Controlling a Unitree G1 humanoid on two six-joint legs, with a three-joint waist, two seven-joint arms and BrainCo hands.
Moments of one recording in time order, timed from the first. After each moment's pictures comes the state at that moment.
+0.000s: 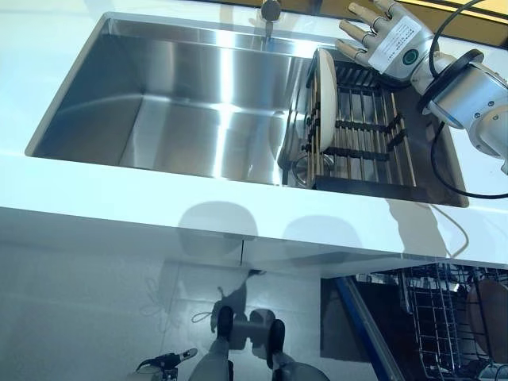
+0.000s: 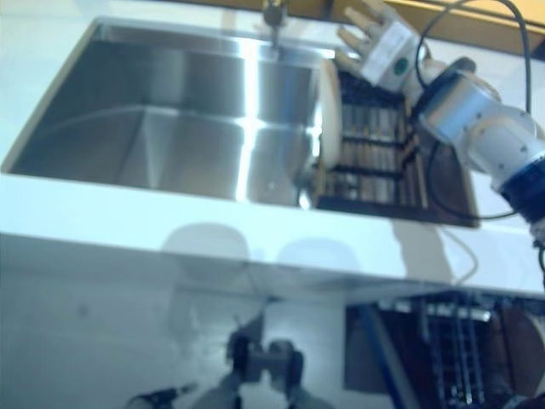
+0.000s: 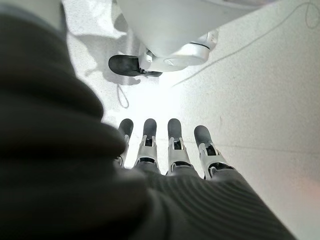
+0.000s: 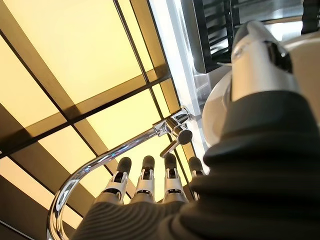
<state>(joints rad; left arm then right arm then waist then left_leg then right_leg) -0.13 0.33 -0.33 1.11 -0.42 0.22 0.04 -1.54 -1.16 1.11 0.37 -1.11 -0.02 -0.18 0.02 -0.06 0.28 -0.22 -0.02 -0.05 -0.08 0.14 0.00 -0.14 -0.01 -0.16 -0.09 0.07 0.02</state>
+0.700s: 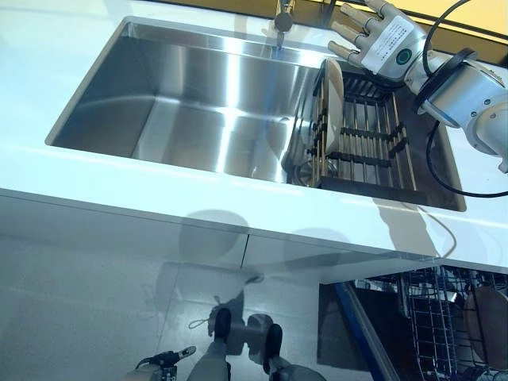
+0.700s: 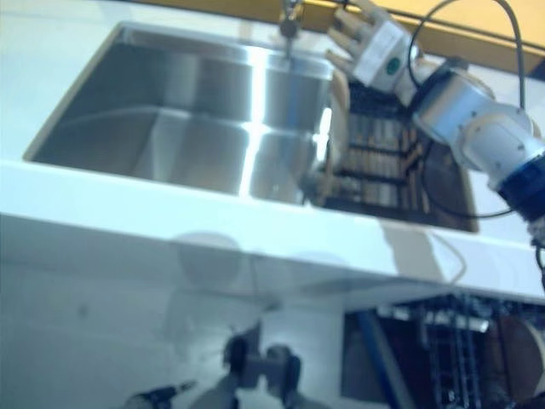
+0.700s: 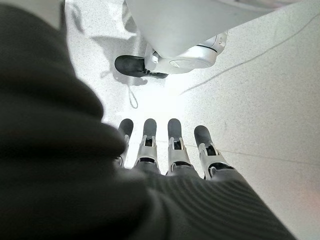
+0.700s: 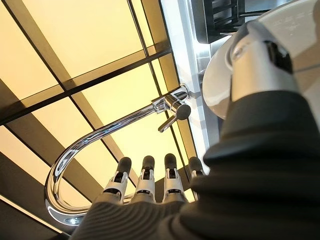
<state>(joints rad) -0.13 0.34 -0.32 1.11 -0.42 0.22 0.05 -1.55 -1.14 1.11 0.35 -1.10 -0.04 -0.15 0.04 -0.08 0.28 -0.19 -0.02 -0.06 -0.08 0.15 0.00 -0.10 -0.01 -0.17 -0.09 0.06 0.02</state>
